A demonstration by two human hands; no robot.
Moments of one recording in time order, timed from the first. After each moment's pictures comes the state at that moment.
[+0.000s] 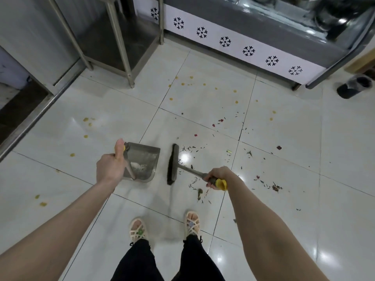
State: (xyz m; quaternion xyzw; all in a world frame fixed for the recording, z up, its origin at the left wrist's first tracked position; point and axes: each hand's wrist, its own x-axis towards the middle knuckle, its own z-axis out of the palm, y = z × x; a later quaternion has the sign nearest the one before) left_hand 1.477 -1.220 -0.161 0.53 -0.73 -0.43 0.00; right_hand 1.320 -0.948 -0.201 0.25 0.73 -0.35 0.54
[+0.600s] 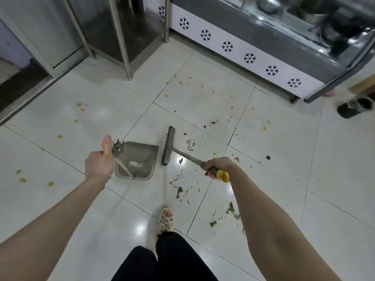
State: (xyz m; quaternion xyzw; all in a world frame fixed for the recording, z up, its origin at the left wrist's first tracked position) left_hand 1.461 -1.088 -0.161 0.59 -0.68 -0.43 0.05; right_hand 1.243 -0.828 -0.177 0.16 0.75 -0.38 0.53
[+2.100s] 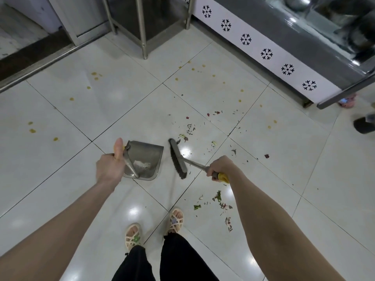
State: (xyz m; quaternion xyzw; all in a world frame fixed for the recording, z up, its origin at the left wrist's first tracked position) left_hand 1.534 -0.876 -0.174 0.63 -0.63 -0.44 0.07; right_hand 1.284 -0.686 -0.198 0.02 0.84 -0.16 0.51
